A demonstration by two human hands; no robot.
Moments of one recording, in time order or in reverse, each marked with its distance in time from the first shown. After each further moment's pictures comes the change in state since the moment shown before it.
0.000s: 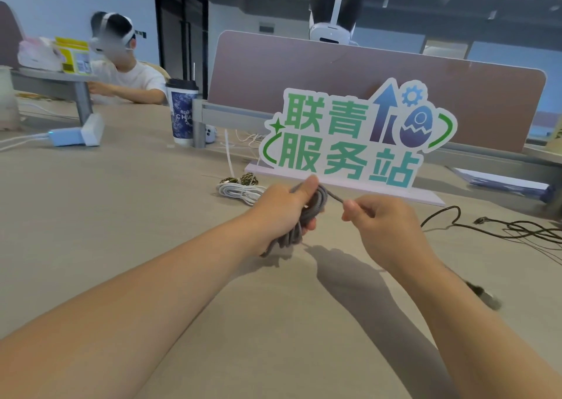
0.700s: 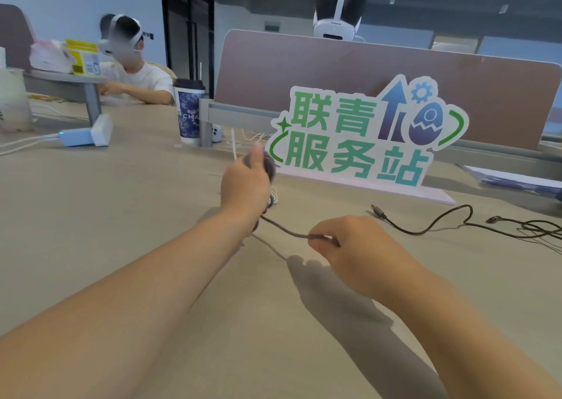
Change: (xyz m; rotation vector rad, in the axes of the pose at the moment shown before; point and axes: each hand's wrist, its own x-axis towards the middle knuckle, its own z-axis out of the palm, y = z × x) left_hand 0.013 0.000 -0.029 0.051 0.673 0.088; right_hand -0.021 -0.026 0.018 -0.255 -0.357 -0.208
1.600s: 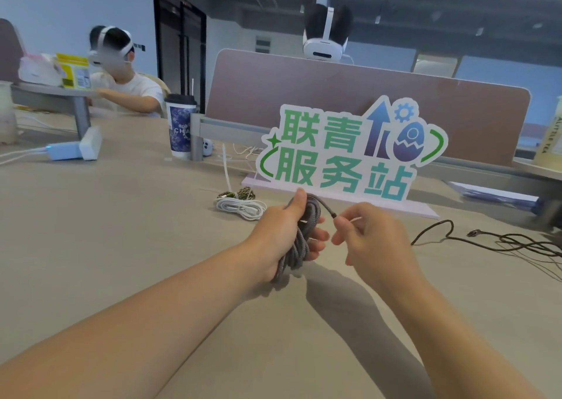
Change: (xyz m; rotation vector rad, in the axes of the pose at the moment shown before) left_hand -0.040 0.002 0.023 -0.328 -0.626 -0.288; right_hand 0.009 0.024 -0.008 0.292 0.433 0.159
